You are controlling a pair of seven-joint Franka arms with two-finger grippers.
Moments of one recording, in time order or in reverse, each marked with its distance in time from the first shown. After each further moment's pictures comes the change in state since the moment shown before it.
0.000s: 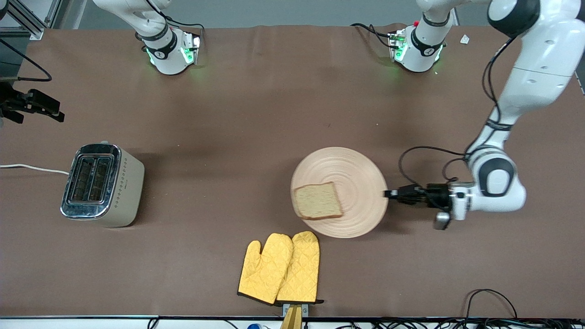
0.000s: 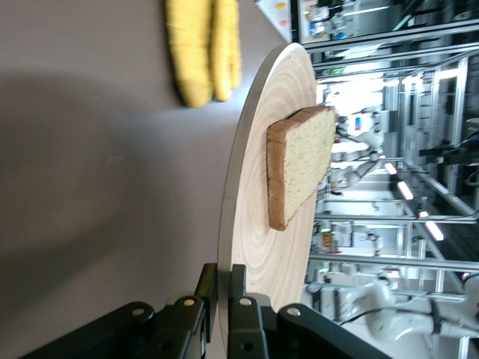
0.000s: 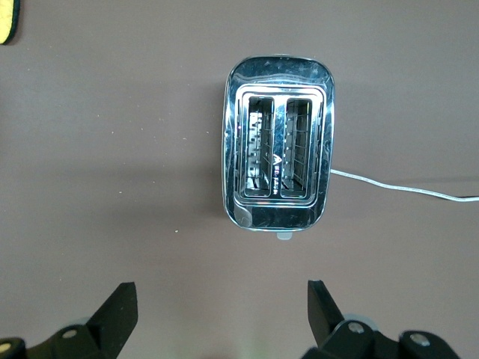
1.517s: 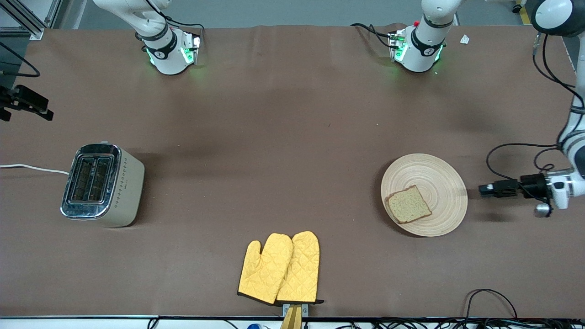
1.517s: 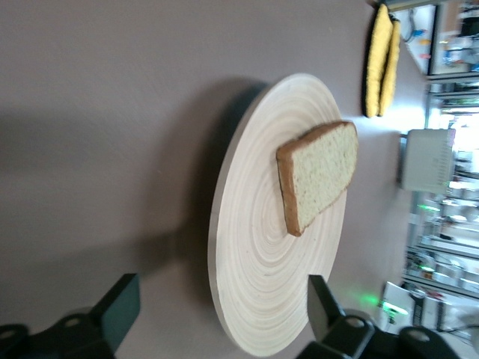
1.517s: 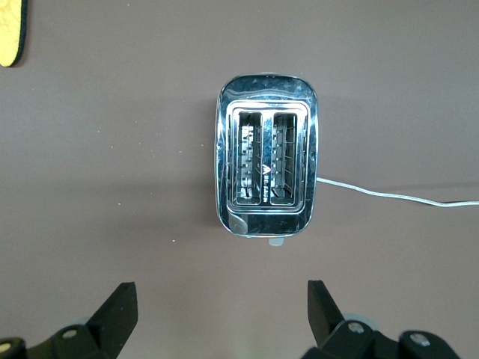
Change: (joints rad) left arm 0.339 0.066 0.006 0.229 0.447 -0.081 -0.159; right arm -0.006 -0.001 -0.009 0.066 -0.004 -0.021 -0.003
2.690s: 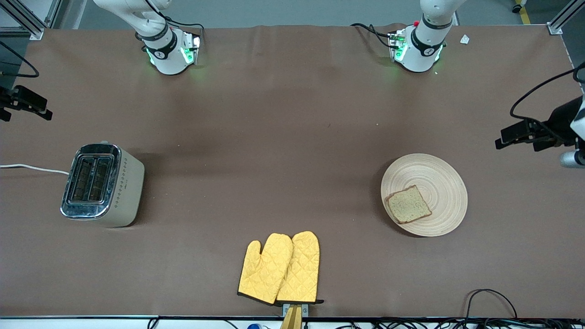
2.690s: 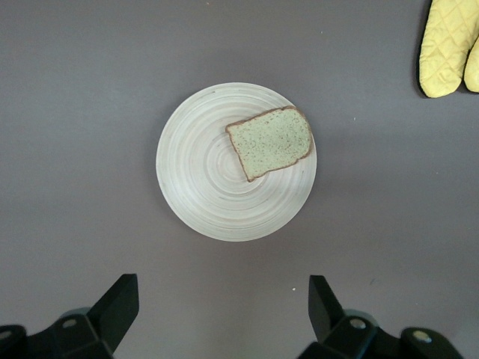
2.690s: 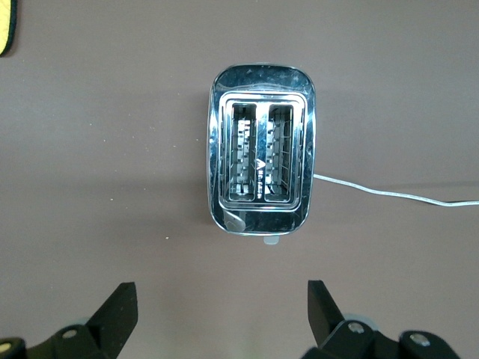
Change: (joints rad) left arm -0.081 -0.626 -0.453 0.044 0.604 -0.224 -0.772; right arm -0.023 -0.043 -0.003 -0.096 0.005 0.047 -0.034
